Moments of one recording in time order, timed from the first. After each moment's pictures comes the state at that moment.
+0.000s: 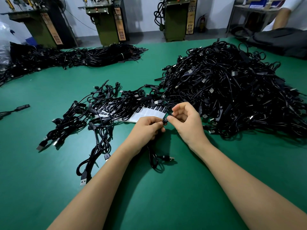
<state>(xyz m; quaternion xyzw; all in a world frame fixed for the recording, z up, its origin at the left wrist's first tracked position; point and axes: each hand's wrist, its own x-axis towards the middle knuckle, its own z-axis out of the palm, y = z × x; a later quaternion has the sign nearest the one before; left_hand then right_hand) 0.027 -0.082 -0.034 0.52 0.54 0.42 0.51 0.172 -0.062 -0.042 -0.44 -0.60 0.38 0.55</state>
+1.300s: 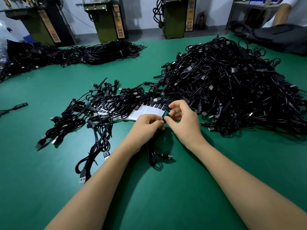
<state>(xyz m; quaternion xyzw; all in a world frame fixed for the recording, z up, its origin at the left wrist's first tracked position) 0.030 -0.085 -0.031 0.56 0.57 0.40 0.45 0.168 -0.063 -0.046 -0.47 -0.66 0.28 0.51</state>
